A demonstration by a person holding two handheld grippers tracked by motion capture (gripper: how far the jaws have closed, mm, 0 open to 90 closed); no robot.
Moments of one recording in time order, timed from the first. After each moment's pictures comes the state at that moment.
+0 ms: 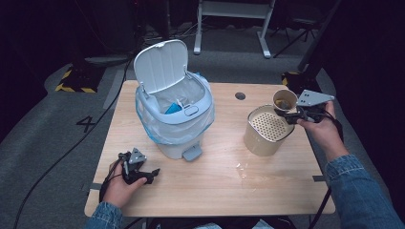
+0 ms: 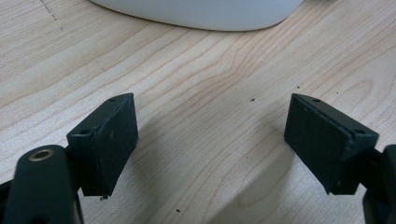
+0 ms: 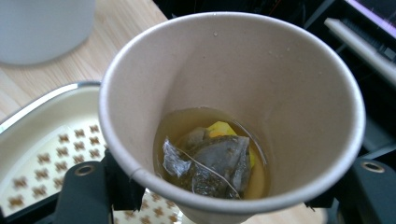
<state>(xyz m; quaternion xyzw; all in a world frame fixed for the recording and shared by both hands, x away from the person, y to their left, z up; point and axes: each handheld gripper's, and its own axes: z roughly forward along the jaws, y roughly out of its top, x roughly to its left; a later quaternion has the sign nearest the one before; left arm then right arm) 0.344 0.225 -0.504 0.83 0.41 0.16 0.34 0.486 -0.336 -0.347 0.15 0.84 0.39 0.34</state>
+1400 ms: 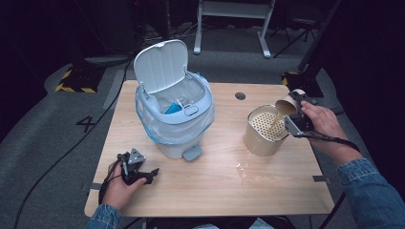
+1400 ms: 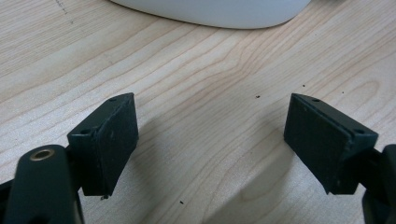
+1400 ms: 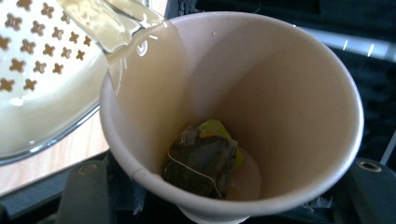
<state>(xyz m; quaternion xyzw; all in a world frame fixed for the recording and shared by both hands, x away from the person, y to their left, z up) 0.341 0.226 -0.504 0.83 0.42 0.16 0.34 0.448 -0.309 -0.348 -0.17 0.79 -0.03 0.59</state>
